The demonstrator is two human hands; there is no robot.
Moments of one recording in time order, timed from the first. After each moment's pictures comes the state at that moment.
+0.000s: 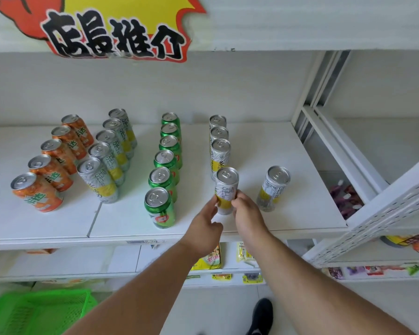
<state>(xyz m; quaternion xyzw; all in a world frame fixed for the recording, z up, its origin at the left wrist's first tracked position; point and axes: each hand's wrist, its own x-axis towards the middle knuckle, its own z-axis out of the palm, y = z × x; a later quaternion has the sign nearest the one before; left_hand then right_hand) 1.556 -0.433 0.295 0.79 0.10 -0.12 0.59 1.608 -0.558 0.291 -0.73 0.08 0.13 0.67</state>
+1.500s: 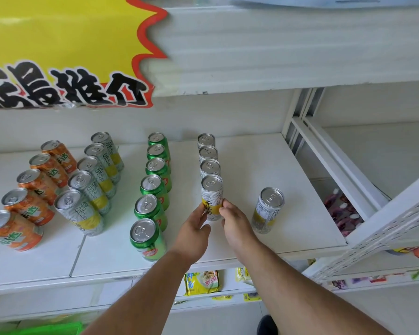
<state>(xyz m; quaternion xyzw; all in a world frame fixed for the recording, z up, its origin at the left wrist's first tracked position) 1.613 -0.425 0.297 0.76 0.13 -0.09 0.63 1.654 -0.546 0.286 -0.70 0.09 0.16 0.69</state>
